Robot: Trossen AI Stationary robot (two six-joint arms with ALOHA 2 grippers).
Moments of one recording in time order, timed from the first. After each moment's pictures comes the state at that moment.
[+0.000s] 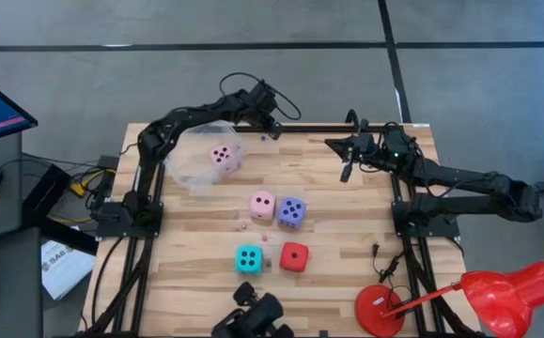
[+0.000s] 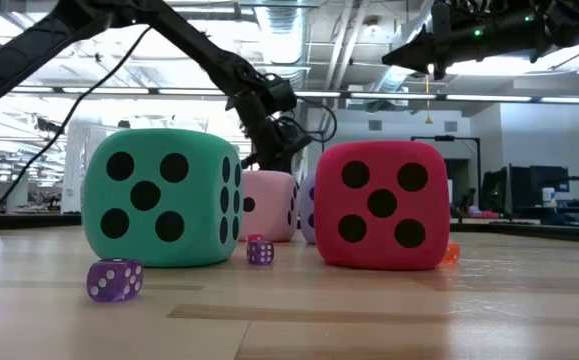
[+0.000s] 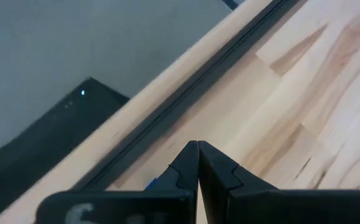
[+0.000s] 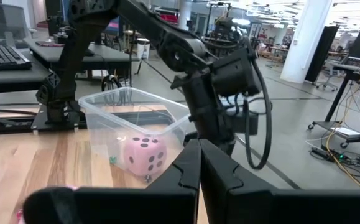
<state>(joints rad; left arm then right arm) 0.65 2.15 1.75 -0.54 0.01 -0.15 -0.42 0.89 0.53 0.33 -0.02 -0.13</state>
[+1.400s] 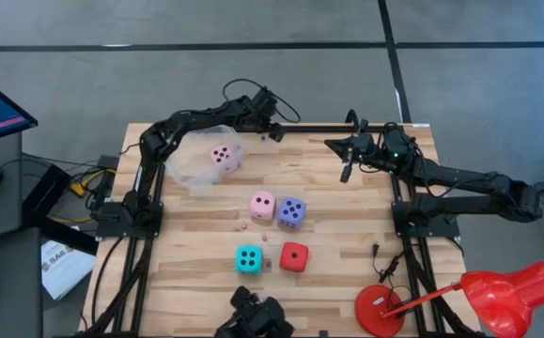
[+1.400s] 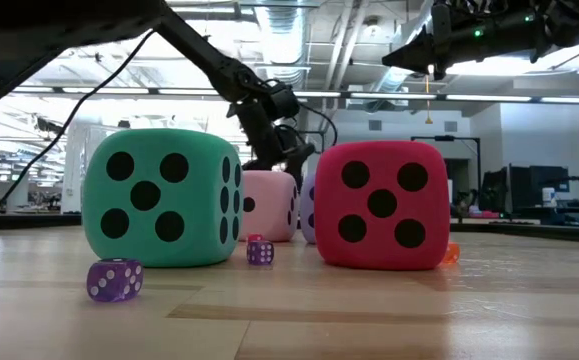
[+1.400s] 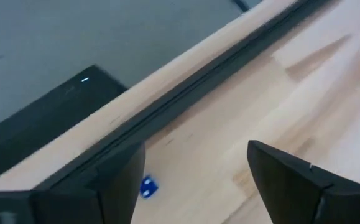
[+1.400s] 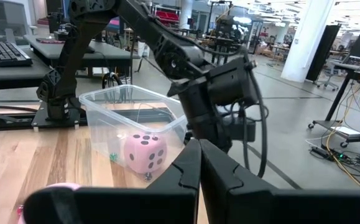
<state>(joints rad) 0.63 2.17 1.70 -0.48 -0.07 -0.29 -0.41 0.89 0.53 0.32 -0.02 -0.14</state>
